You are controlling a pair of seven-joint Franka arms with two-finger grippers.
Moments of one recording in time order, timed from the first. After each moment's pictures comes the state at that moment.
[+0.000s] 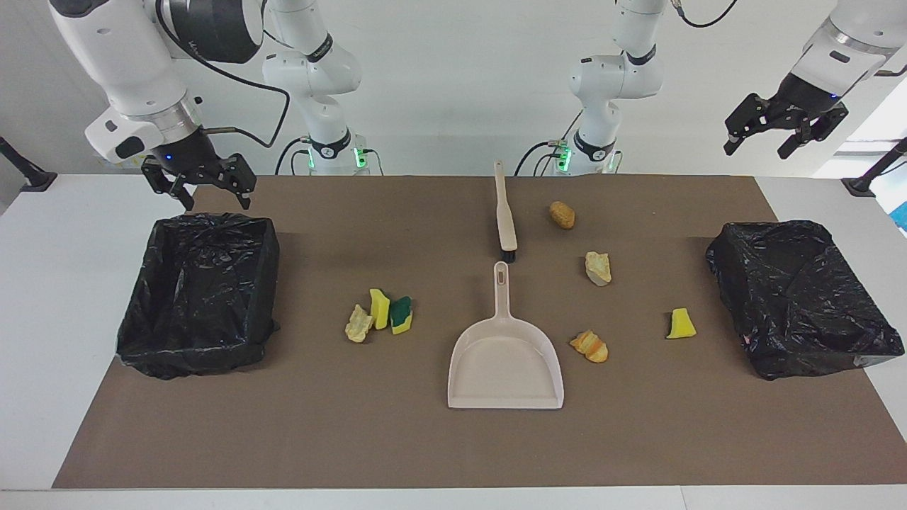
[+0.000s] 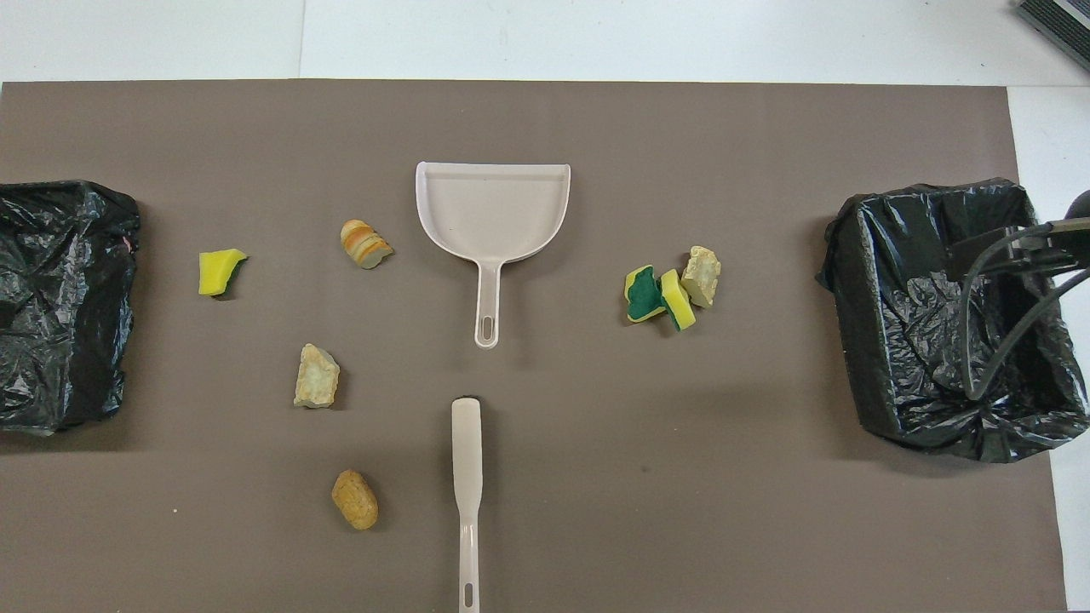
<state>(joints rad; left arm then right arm) -0.06 -0.01 0.11 -1.39 -0.05 1.33 0.15 0.03 0.05 -0.09 -1.54 -0.01 1.58 -0.08</state>
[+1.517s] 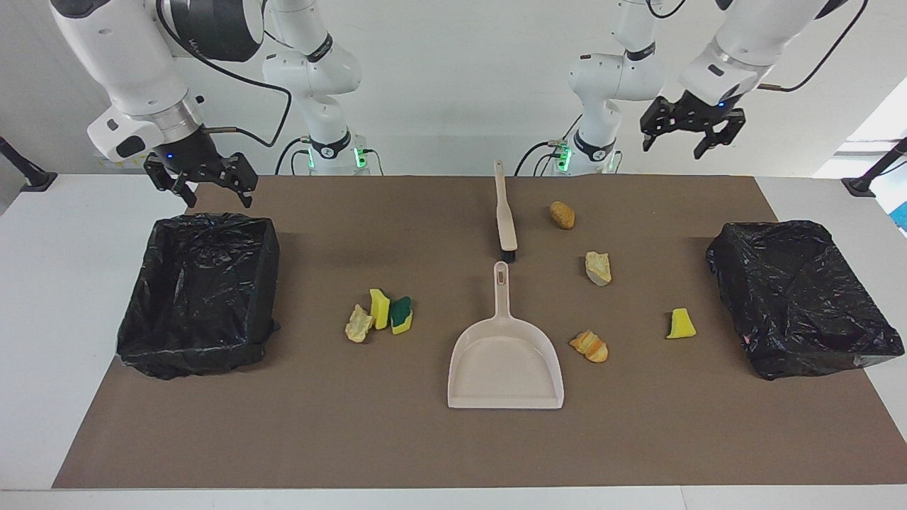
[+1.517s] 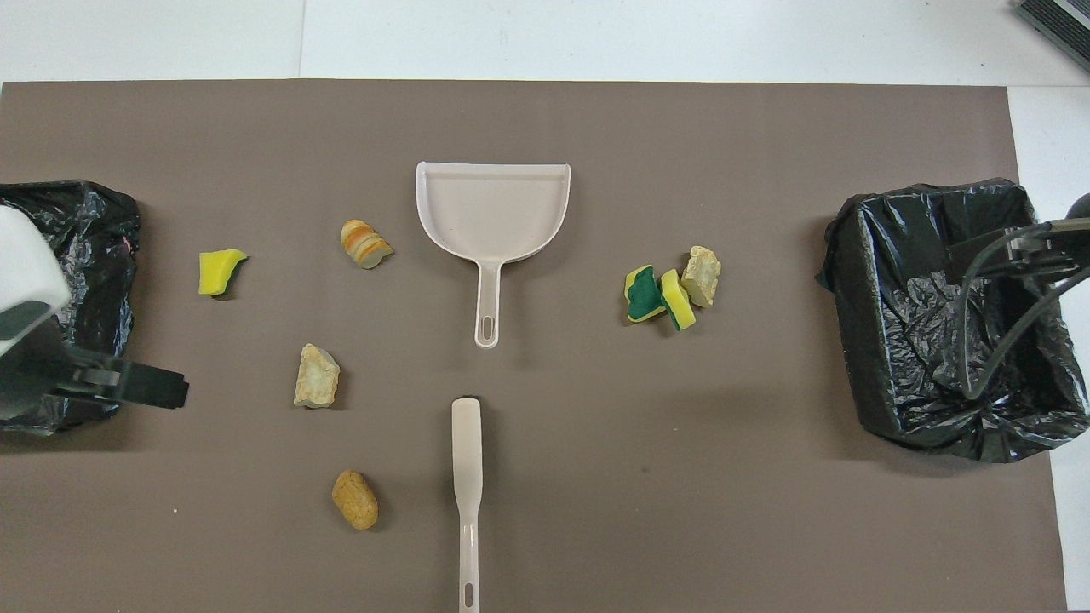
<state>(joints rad) -0.29 -0.23 0.06 -1.80 -0.05 1.47 -0.02 0.03 0.05 -0.08 -1.54 -0.01 1.57 -0.04</state>
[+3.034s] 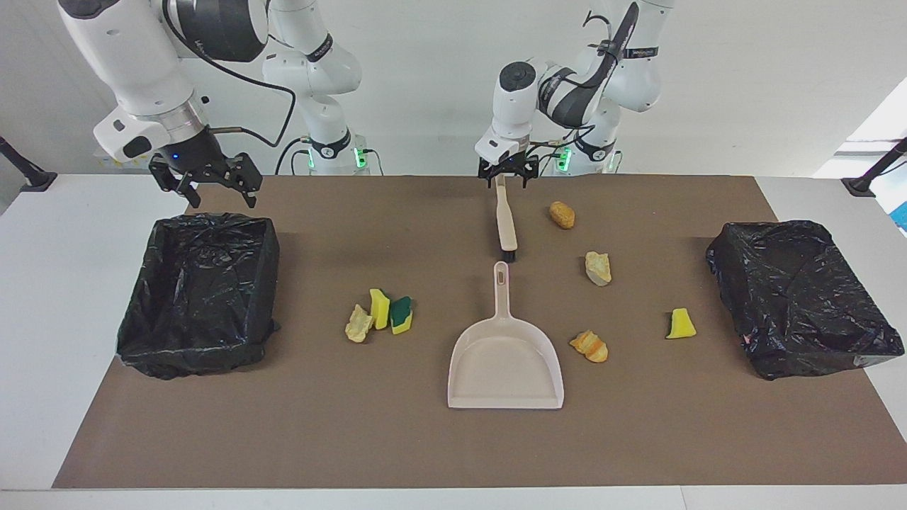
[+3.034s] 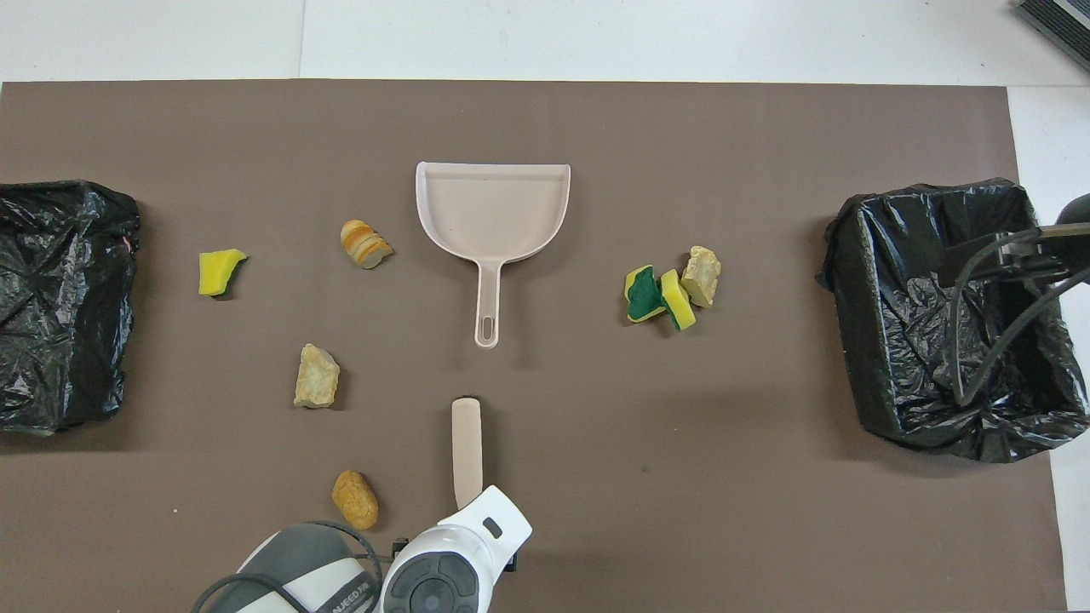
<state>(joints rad) -0.94 -0.23 0.03 -2.54 -0.05 2.19 -0.76 0.03 0.03 -0.07 -1.56 -0.01 1.58 -0.04</state>
